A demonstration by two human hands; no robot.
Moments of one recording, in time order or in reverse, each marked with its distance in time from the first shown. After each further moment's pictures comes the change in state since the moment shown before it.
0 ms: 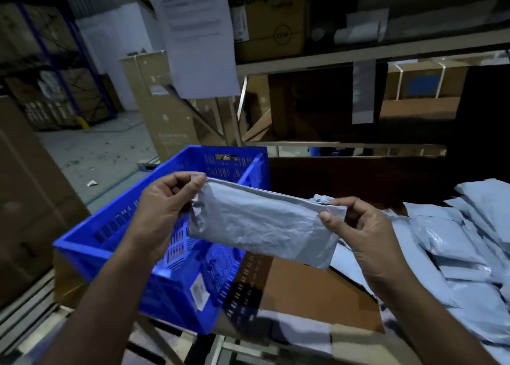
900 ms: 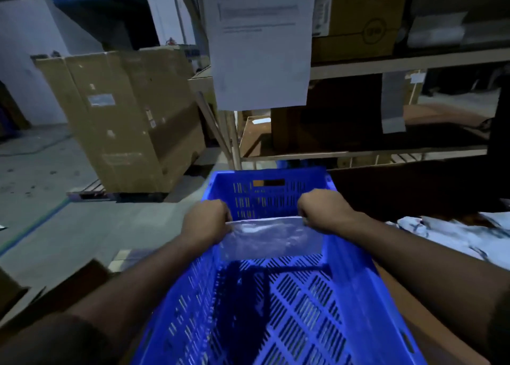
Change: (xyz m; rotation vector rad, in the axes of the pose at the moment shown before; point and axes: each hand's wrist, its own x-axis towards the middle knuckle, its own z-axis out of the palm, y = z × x) left_hand 0.294 -0.138 -0.166 1.416 -0.437 0.259; right_hand 0.231 0.098 0.266 -1.802 -0.294 0.047
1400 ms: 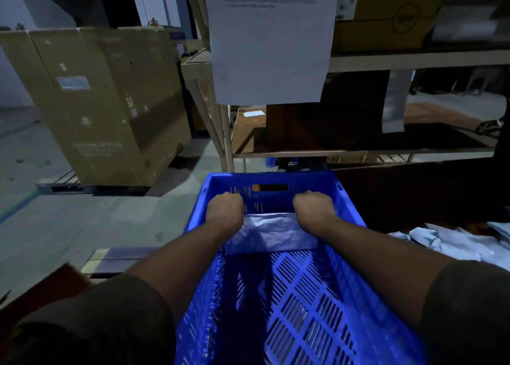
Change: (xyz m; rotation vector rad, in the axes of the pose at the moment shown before) left_hand 0.089 0.023 0.038 0.192 -0.128 0.028; right_hand 0.075 -0.017 0.038 -0.073 -0.035 0.202
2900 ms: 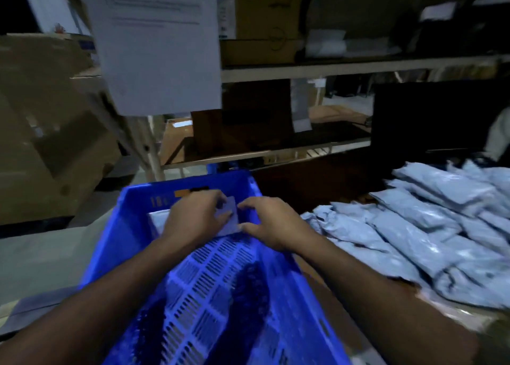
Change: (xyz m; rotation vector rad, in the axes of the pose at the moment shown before) left_hand -0.083 0.095 -0.065 -0.380 0.223 0.337; right_hand -0.139 0.067 -0.052 0.628 0.027 -0.005
